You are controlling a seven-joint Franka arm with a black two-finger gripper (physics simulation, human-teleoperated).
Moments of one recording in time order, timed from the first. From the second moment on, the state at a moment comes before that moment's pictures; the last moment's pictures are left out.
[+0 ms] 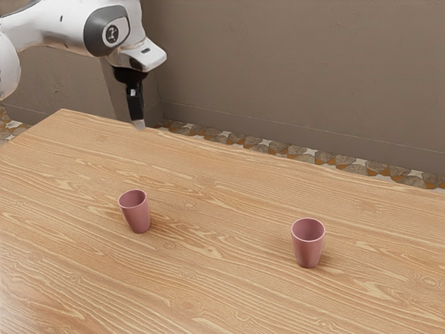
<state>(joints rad) -0.10 0.21 0.14 -1.47 0.08 1.73 0.93</state>
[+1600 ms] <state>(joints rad) -0.56 0.82 0.14 -1.08 -0.10 1.99 0.94</state>
